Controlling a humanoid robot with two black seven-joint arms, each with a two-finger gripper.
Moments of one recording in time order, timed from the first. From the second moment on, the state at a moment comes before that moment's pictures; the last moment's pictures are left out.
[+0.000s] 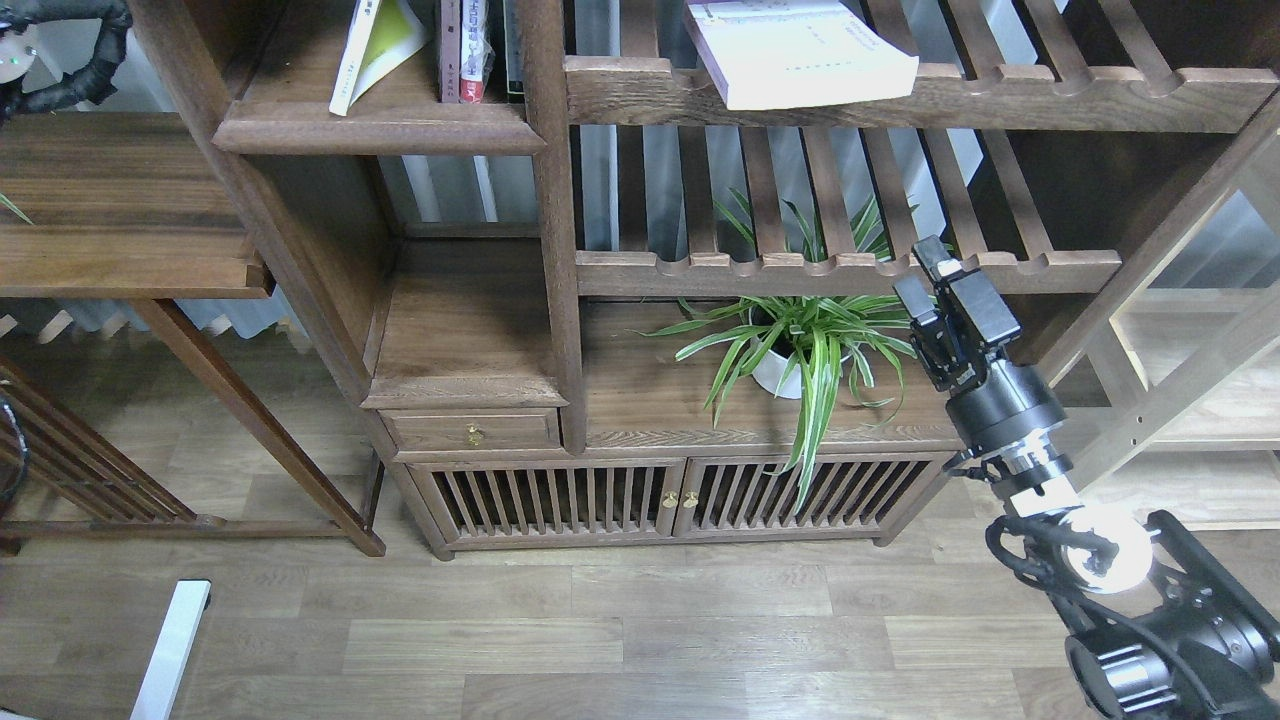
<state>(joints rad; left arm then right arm) -1.18 0.50 -0.89 -0.98 0.33 0.00 0.11 0.12 -0.31 1.26 1.21 0.31 0.58 -0.07</state>
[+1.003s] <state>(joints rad) -1.24 0.39 -0.79 -0.81 0.33 0.01 0.04 0.11 -0.31 1.28 1.21 0.31 0.58 -0.07</state>
